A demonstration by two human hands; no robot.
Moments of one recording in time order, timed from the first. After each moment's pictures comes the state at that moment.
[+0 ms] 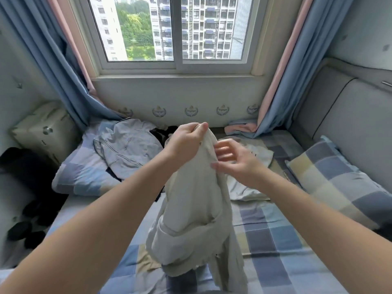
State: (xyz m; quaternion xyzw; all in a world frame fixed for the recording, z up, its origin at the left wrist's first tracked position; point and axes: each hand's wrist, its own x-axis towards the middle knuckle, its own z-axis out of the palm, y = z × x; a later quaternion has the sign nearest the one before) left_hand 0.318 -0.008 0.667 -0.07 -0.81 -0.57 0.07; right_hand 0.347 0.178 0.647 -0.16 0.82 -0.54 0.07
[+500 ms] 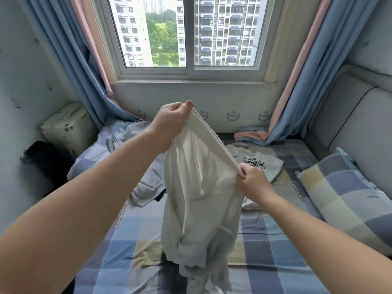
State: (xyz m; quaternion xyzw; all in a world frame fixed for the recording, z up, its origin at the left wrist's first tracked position) left_hand 0.318 0.026 0.723 0.02 -0.75 -0.65 0.09; right_hand 0.317 0.271 0.582 -0.07 0.94 -0.33 0.00
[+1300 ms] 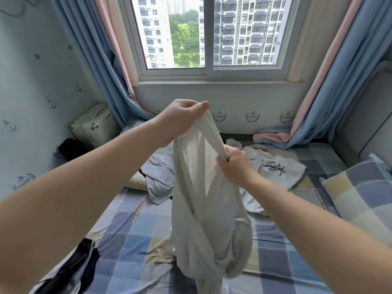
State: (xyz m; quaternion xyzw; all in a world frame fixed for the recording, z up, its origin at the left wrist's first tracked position) left_hand 0.328 0.022 0.755 0.01 -0.83 -0.56 0.05; right_hand 0.293 0.199 0.627 -0.17 0.89 -0.43 0.01
